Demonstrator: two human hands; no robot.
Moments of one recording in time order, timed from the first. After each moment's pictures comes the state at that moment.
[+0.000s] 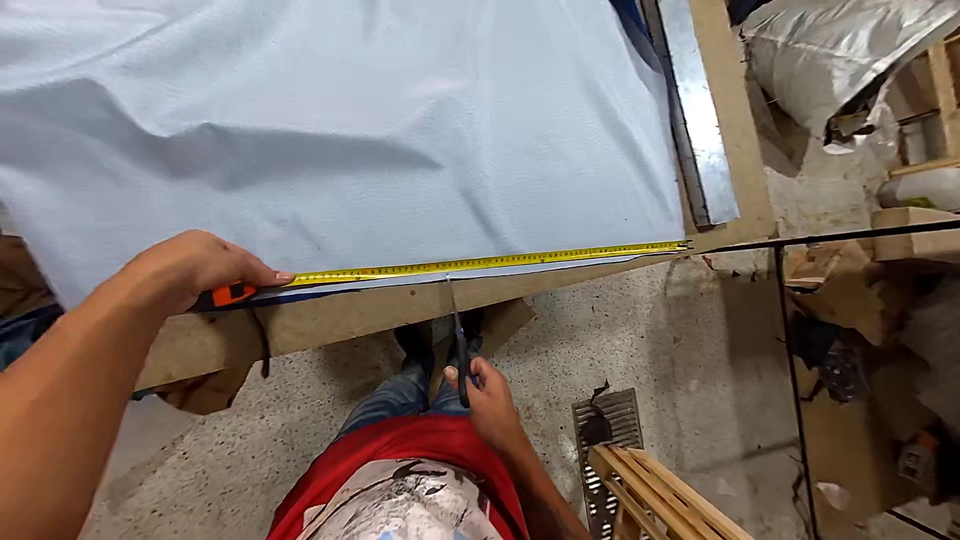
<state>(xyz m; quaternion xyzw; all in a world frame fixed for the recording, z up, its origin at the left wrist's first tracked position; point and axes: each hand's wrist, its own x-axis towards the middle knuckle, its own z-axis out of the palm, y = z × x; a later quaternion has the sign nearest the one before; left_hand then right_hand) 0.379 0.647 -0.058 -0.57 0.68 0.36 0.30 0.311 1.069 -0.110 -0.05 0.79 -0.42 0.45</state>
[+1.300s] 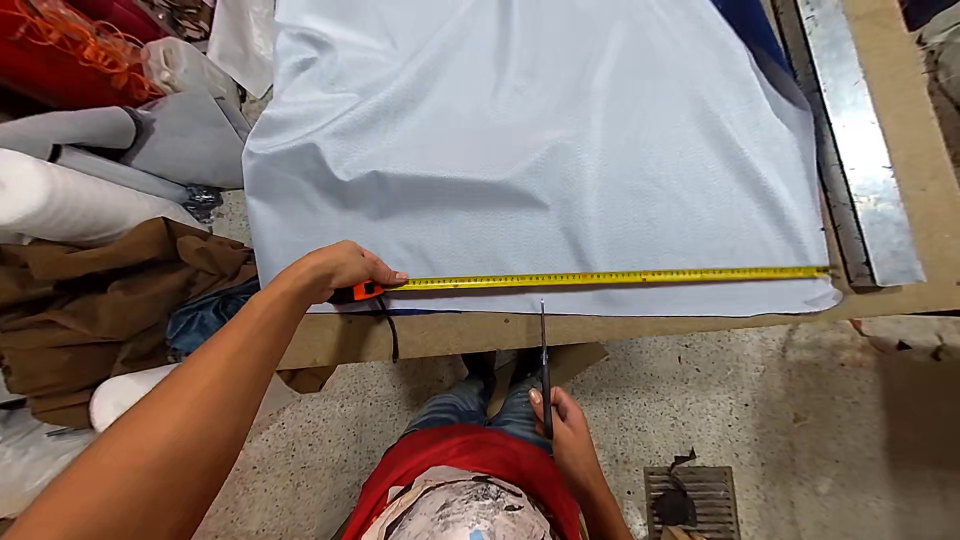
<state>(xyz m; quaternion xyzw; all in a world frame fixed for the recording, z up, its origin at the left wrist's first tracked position) 0.375 0.622 -0.030 -0.54 0.64 0.43 0.32 0.315 1.057 -0.124 -0.01 0.72 -0.51 0.47</state>
